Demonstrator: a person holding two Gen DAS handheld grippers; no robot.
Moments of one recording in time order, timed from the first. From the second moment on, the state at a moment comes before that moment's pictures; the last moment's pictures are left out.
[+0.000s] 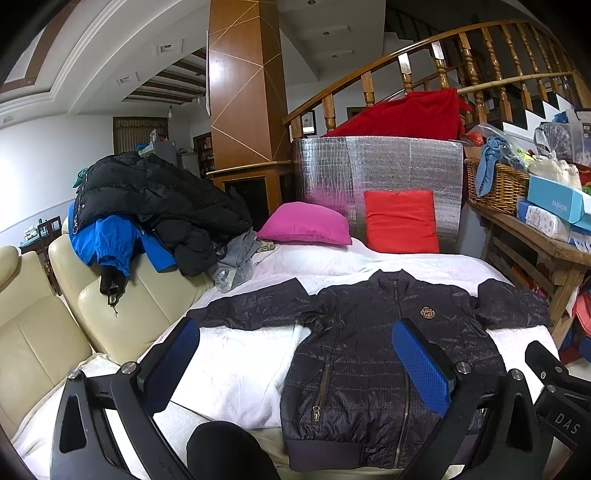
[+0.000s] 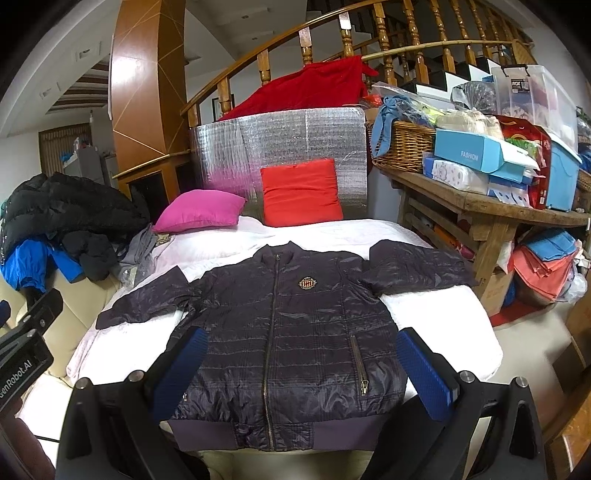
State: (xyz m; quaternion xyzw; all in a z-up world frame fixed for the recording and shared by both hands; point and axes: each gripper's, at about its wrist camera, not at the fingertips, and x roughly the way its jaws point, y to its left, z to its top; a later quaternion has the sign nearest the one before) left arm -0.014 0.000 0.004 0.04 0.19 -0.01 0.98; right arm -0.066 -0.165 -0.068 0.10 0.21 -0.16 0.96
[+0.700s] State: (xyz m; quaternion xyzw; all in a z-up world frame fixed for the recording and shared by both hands) left arm -0.014 0.001 0.001 0.04 0.19 -0.01 0.98; right arm -0.065 -0.165 -0.069 0.11 0.21 -0.16 0.96
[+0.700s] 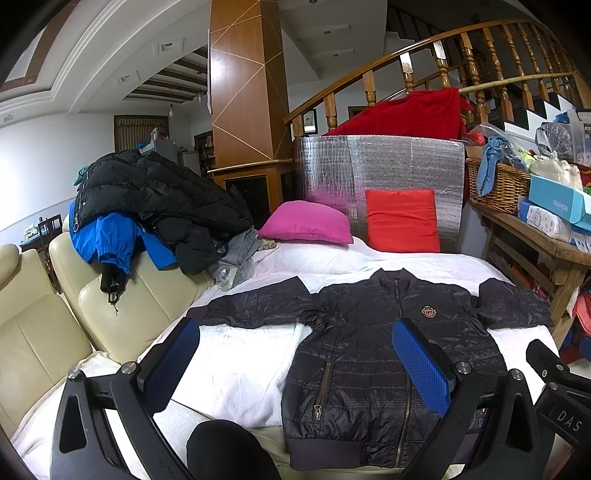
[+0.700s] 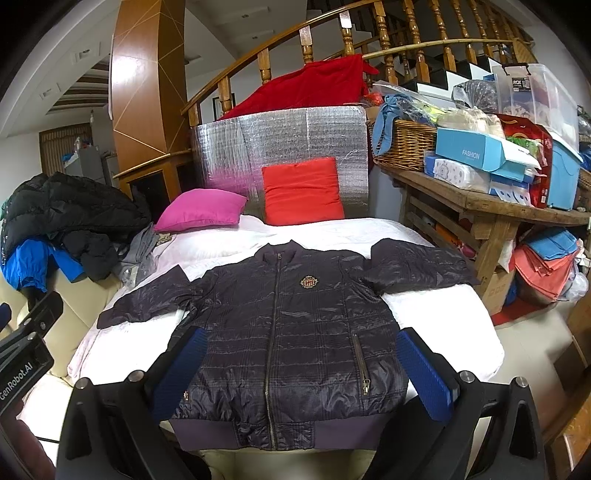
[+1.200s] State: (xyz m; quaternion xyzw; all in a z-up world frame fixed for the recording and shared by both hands) left arm -0.011 0.004 0.000 0.04 0.19 -0.01 0.98; right arm -0.063 -0.164 -0.069 0.10 0.22 -0.16 0.96
